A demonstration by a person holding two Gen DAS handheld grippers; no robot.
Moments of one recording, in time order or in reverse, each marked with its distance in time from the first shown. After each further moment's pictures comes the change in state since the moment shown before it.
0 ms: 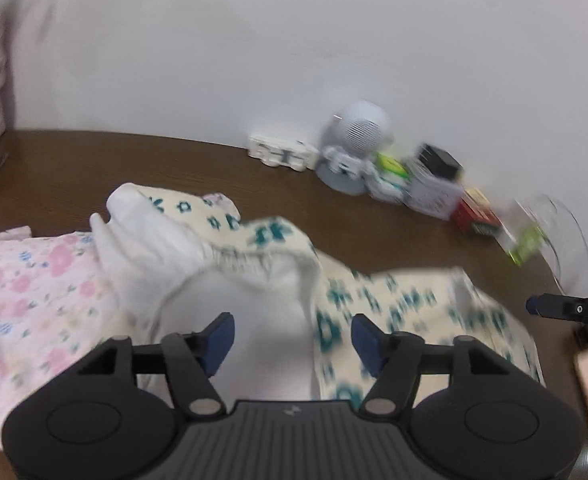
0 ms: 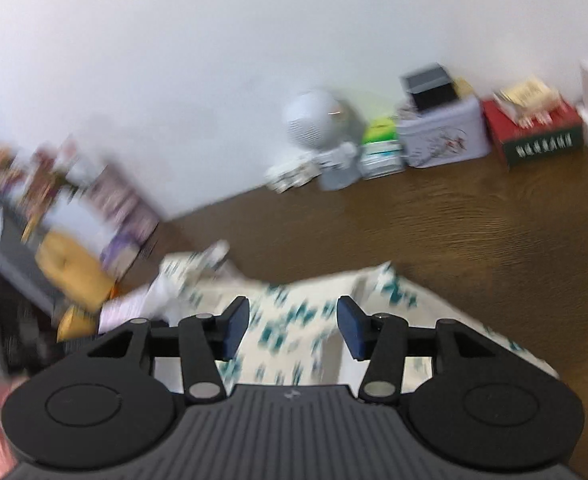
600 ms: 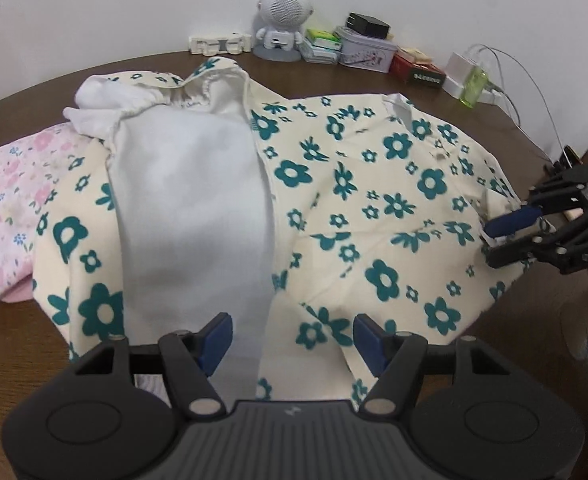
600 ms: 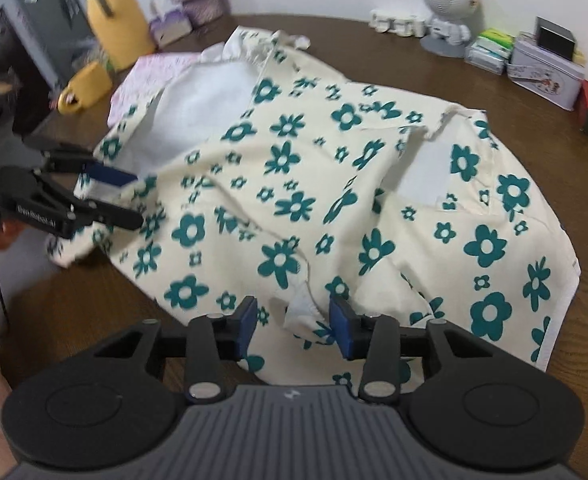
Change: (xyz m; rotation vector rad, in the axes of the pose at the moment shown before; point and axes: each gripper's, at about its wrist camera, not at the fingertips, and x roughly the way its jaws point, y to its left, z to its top) left arm -0.039 -0.031 -0.103 0.195 0.227 -0.029; right arm 0.012 0.055 -0.089 -0.425 0.421 -0.076
